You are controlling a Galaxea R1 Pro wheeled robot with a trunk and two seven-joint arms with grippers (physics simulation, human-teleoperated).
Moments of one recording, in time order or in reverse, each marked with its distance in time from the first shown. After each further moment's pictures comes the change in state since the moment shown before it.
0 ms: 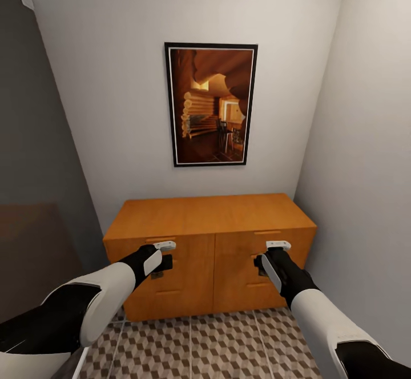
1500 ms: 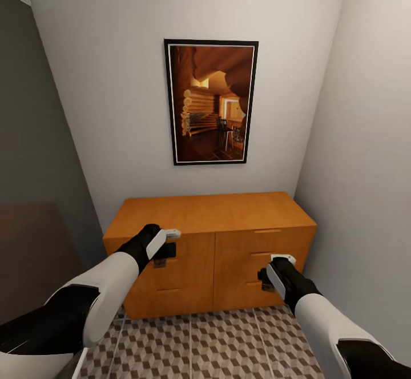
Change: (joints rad) left arm 0.000 -0.018 0.005 -0.254 0.009 0.352 0.075; right arm 0.001 -0.016 -0.068 0.133 -0.003 -0.034 0.025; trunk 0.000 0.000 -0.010
